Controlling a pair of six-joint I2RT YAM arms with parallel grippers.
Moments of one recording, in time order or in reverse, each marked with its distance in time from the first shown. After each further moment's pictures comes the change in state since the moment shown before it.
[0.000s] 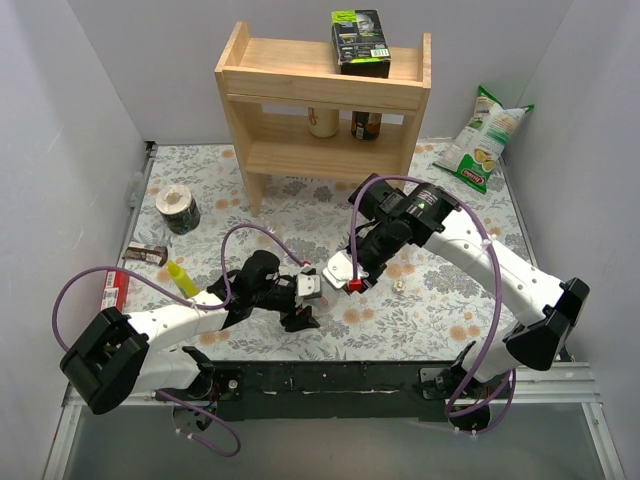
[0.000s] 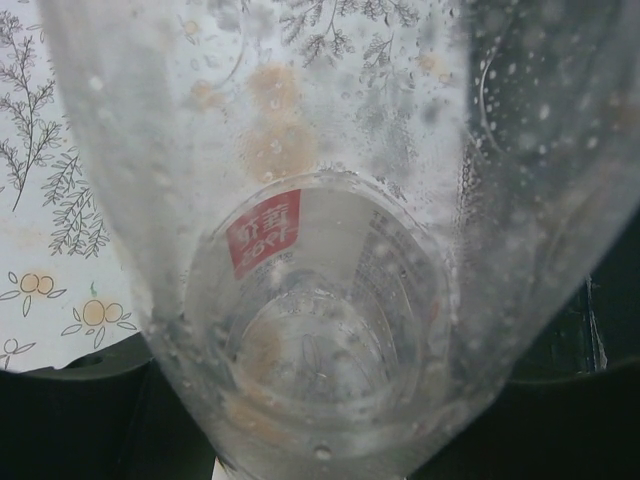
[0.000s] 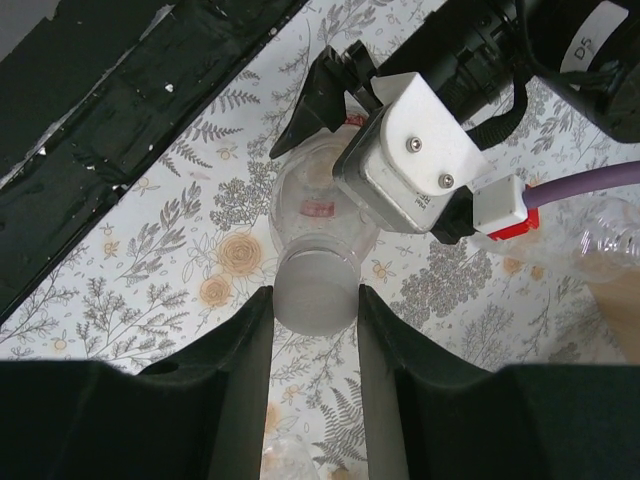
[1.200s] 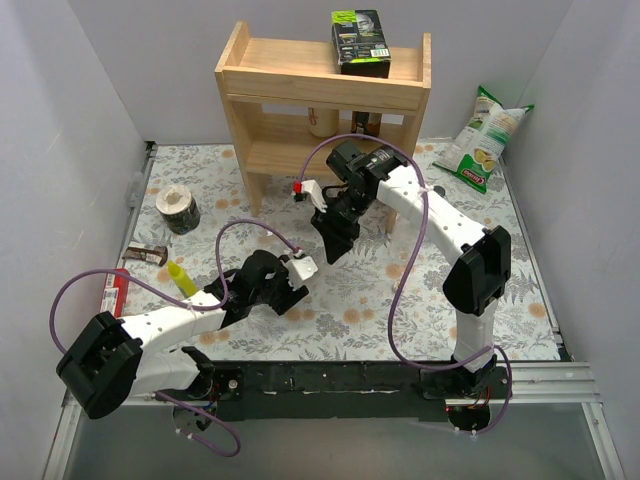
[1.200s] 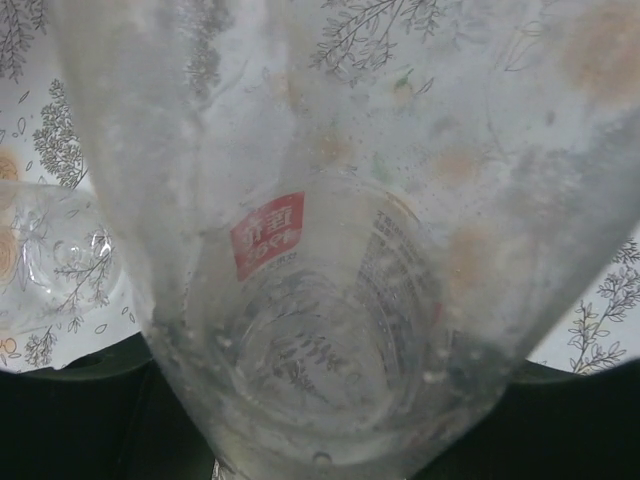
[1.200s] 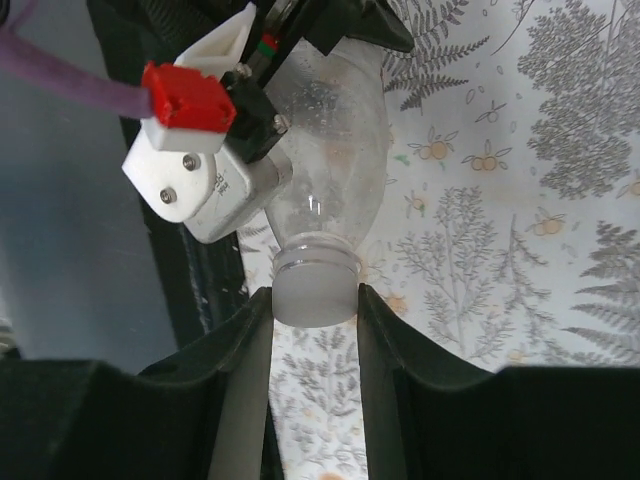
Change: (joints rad) left arm -0.001 -0.034 0.026 -0.115 -0.610 -0.076; right arm -0.154 0.439 0.330 -0.007 0.031 0.911
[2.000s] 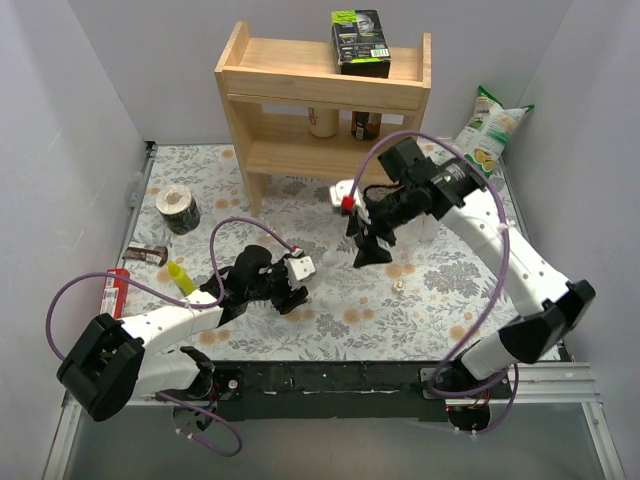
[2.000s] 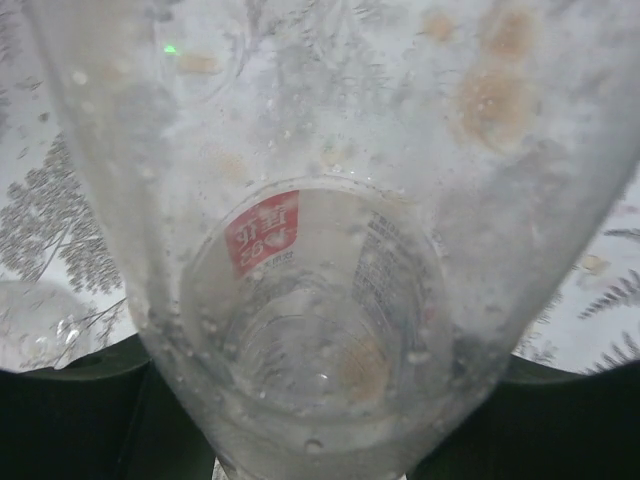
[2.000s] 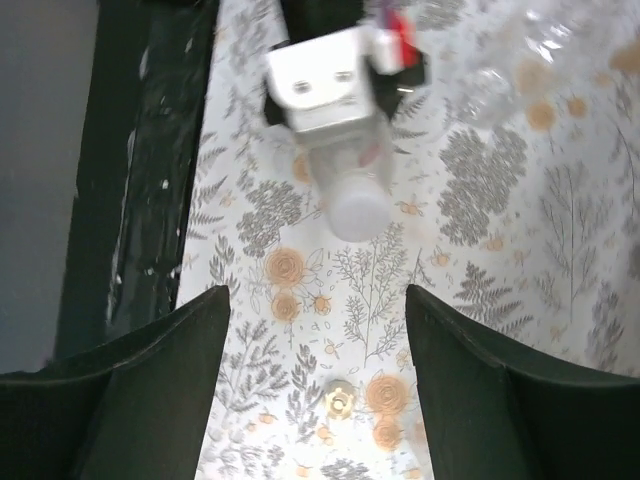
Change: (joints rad) left arm 0.053 0.010 -0.019 0.099 0.228 0.043; right arm -0.116 -0.336 -0.134 0.070 -0.114 -0.227
